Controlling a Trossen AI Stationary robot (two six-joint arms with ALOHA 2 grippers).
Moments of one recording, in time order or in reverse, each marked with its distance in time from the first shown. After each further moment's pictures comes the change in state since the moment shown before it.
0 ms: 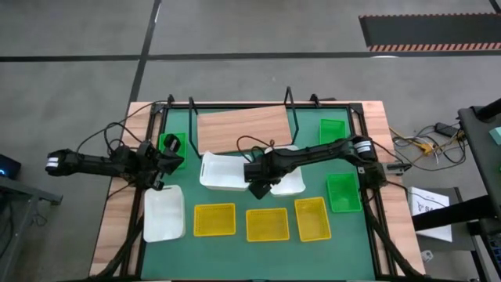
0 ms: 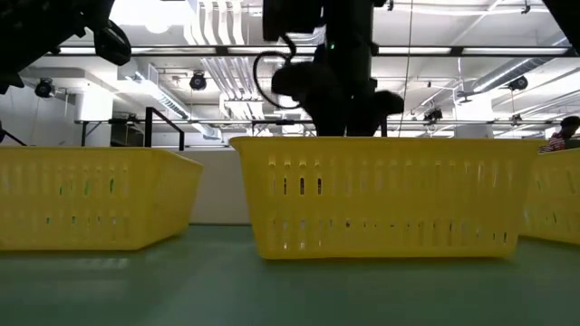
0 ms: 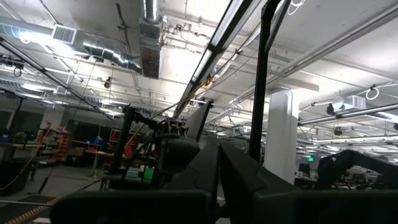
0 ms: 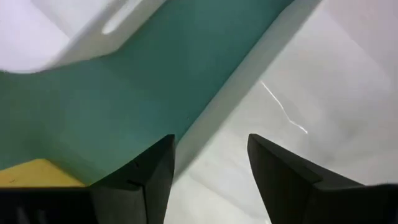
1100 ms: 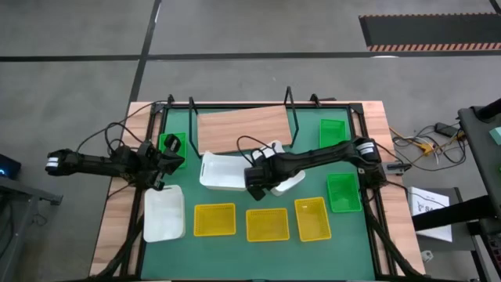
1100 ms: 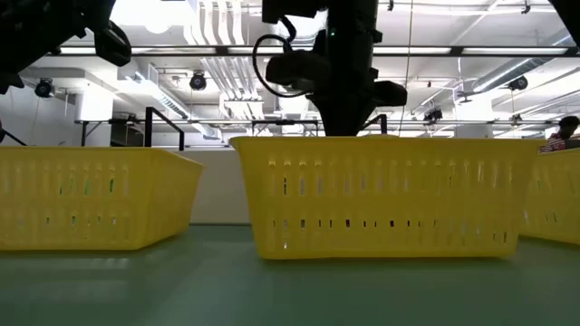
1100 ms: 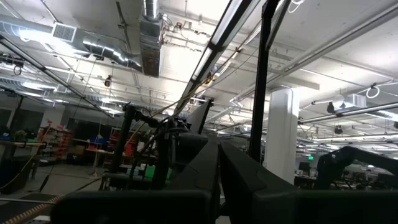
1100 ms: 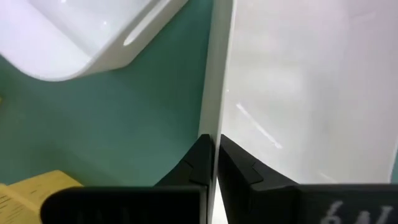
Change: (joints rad) left arm 0.000 0.003 0.000 -0.004 0.000 0.000; right arm 0.042 -0.036 0.006 0.010 0.080 0.089
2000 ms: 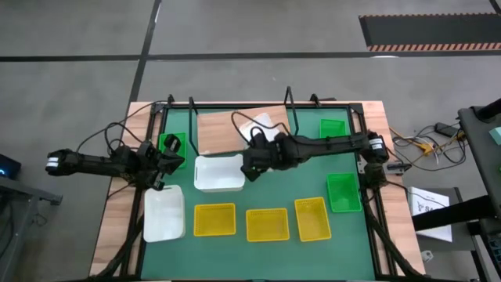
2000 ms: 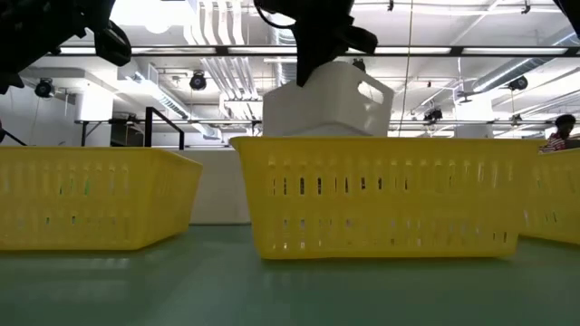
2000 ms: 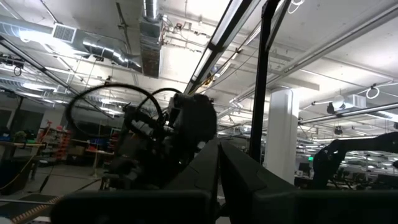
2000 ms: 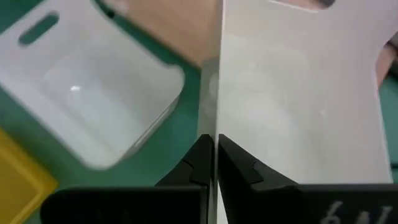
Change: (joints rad) left arm 0.000 0.000 0.000 0.003 0.000 0.000; right arm -0.037 -0.078 0.207 -0.020 0.304 -0.183
